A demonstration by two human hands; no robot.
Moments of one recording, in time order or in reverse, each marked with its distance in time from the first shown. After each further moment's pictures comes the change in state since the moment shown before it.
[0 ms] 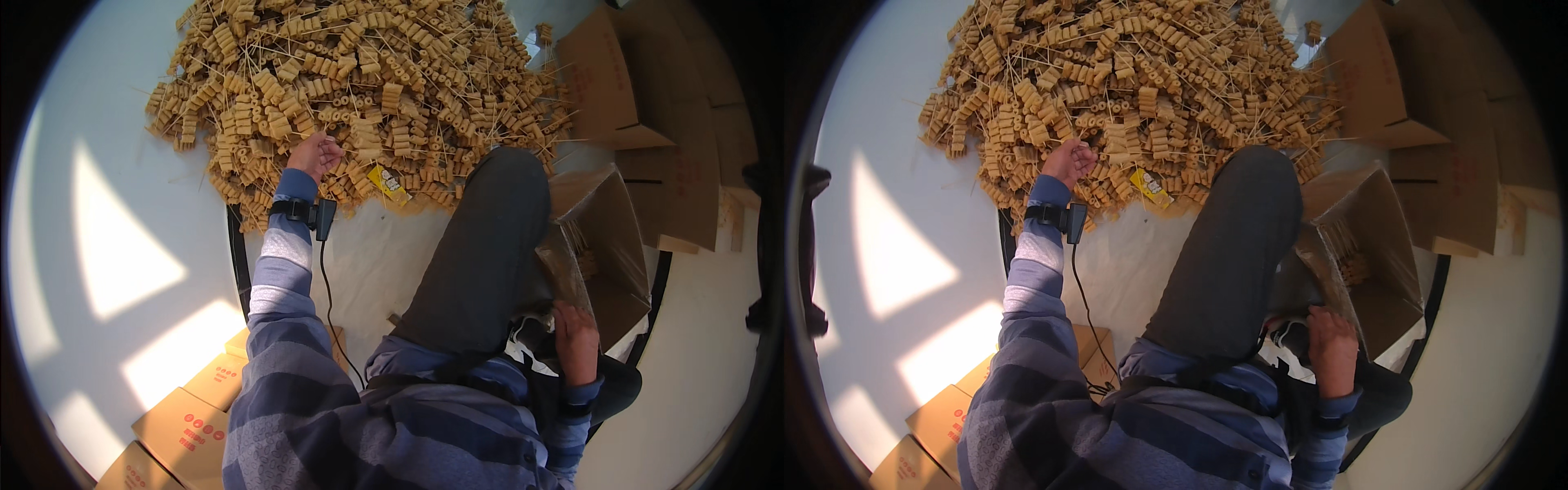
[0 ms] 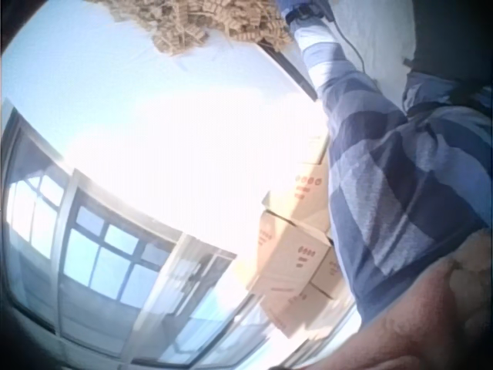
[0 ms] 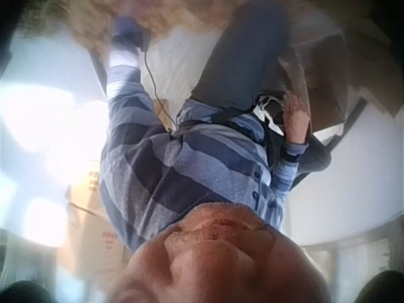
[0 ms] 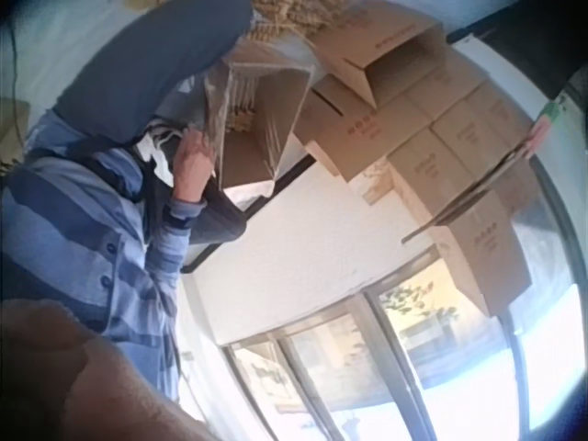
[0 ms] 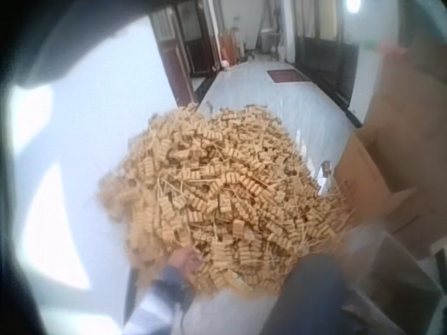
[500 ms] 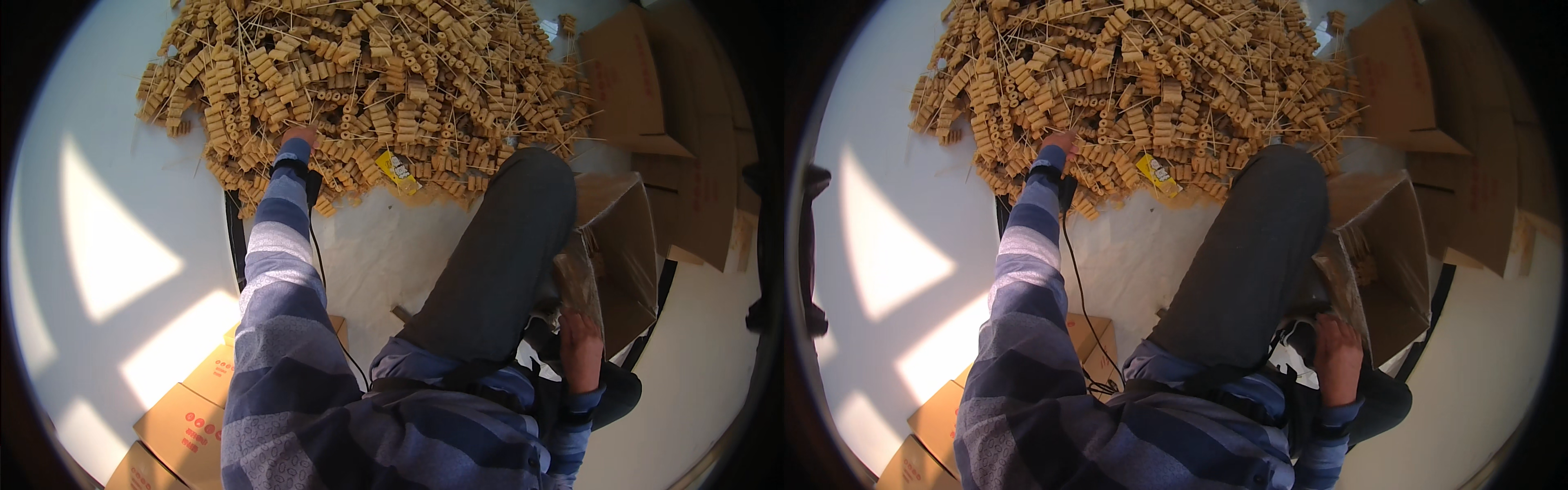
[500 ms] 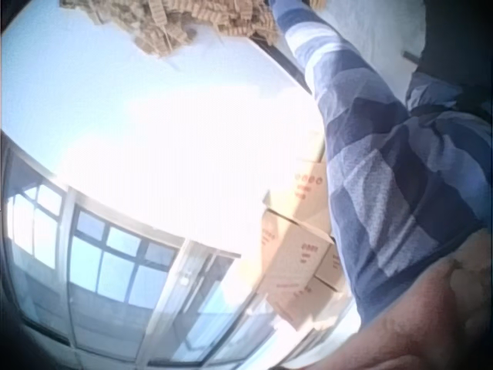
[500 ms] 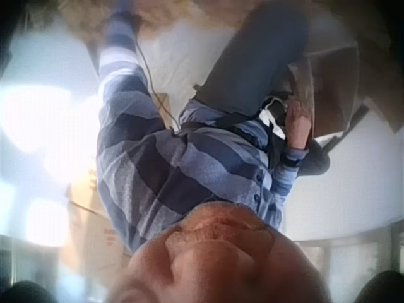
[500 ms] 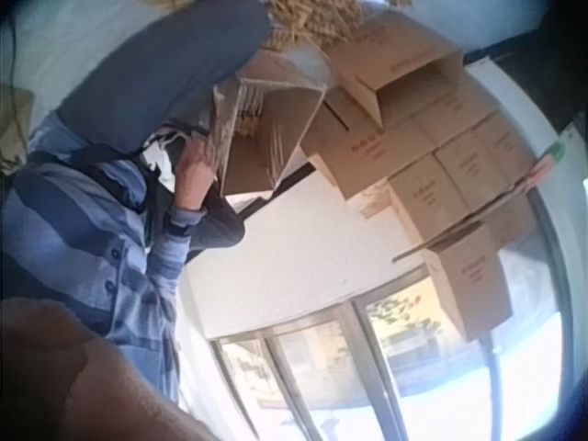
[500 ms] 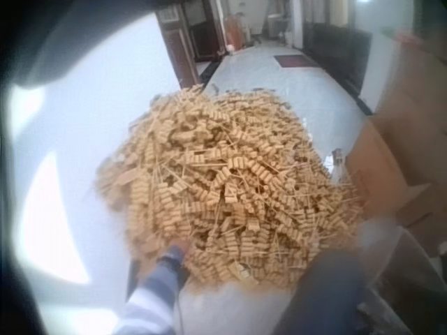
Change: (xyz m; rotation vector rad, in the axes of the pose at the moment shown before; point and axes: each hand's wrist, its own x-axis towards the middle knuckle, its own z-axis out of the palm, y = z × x) left_hand 0.109 -0.015 -0.075 0.858 0.397 -0.216; right_hand 0.010 -0.004 0.011 -0.069 -0.078 0.007
